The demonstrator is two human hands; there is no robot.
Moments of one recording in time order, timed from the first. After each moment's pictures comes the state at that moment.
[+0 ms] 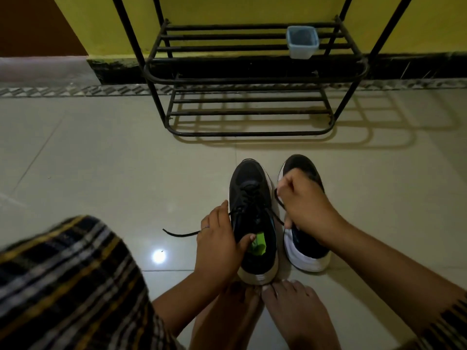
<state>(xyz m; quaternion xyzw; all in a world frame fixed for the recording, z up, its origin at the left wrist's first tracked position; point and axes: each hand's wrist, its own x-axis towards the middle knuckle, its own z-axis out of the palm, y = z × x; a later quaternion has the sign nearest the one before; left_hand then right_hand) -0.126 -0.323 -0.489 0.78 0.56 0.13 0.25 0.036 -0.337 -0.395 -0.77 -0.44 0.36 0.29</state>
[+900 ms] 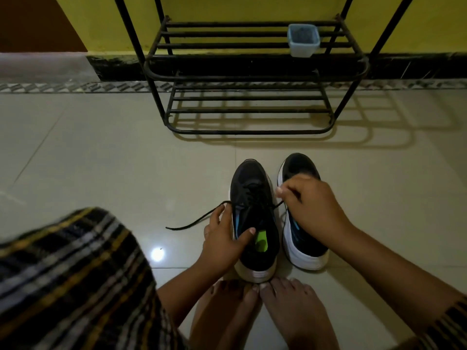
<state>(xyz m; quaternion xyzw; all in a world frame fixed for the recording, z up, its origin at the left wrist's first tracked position) -0.124 -0.316 -0.499 0.70 0.55 0.11 0.44 0.052 -0.343 -0.416 -0.76 -0.56 0.21 0.25</state>
